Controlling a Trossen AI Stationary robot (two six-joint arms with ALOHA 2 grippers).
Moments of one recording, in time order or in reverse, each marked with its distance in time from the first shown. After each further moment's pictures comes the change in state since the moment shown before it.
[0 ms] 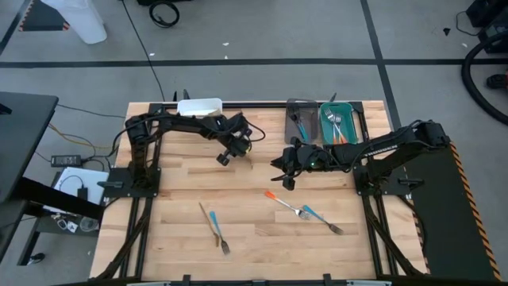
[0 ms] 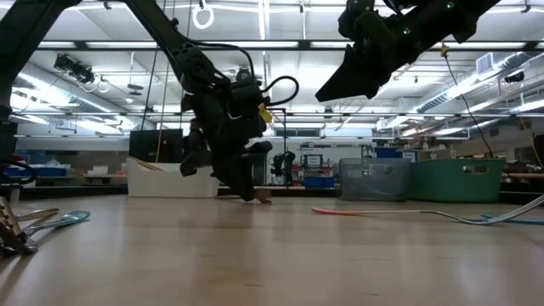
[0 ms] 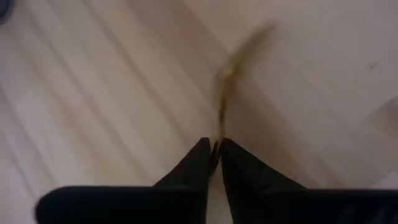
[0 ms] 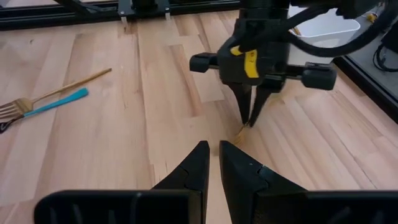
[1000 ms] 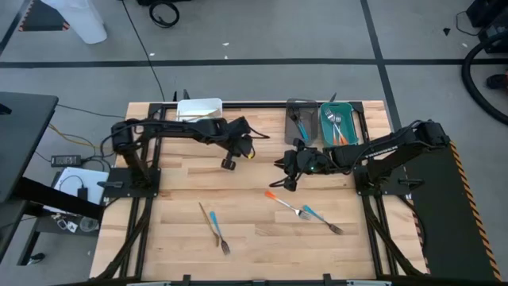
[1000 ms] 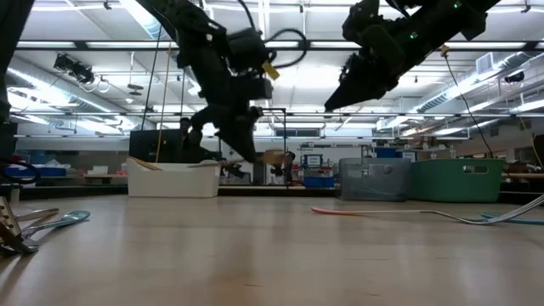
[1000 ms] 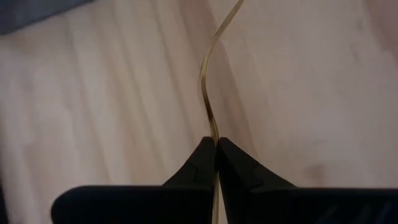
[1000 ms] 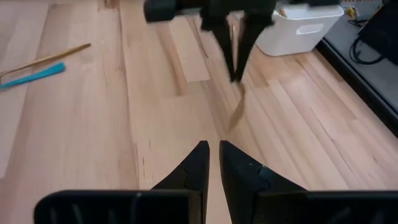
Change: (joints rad) left arm -0.125 -0.163 0.062 -0.154 -0.225 -0.483; right arm 0.033 -0.001 0.000 -0.085 0.090 -0.004
